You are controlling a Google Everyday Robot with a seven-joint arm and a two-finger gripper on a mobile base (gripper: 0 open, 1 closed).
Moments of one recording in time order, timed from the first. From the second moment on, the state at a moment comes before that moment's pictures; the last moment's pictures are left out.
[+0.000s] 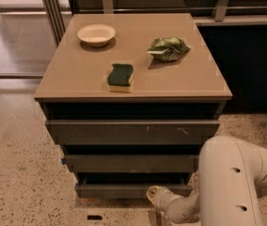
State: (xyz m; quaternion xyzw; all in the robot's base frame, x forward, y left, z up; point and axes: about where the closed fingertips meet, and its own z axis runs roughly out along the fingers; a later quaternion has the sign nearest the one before) arm 0.519 -0.086 0.224 -0.47 0.80 0.04 0.37
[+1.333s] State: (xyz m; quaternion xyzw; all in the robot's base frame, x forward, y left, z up) arm 0.544 -0.236 0.322 -0.25 0.86 0.09 0.43
